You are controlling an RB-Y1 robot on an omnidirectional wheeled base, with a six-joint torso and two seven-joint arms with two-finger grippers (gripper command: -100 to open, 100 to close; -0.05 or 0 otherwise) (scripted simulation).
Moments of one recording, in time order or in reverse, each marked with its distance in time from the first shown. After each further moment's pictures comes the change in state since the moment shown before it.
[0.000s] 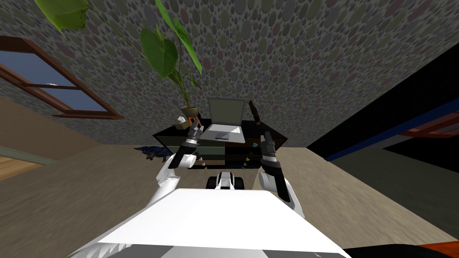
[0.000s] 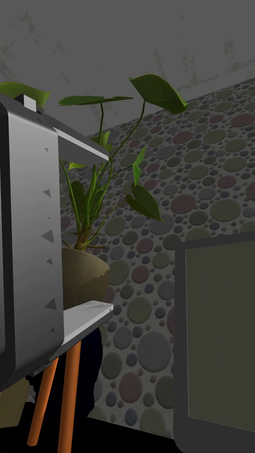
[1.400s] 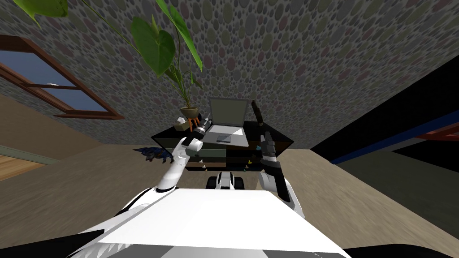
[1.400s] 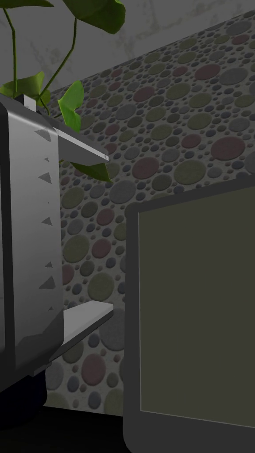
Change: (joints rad) left arm -0.365 0.084 -0.050 0.145 0.089 0.328 -0.034; right arm 0.000 0.000 0.000 0.000 0.000 0.000 0.000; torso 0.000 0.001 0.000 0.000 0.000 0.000
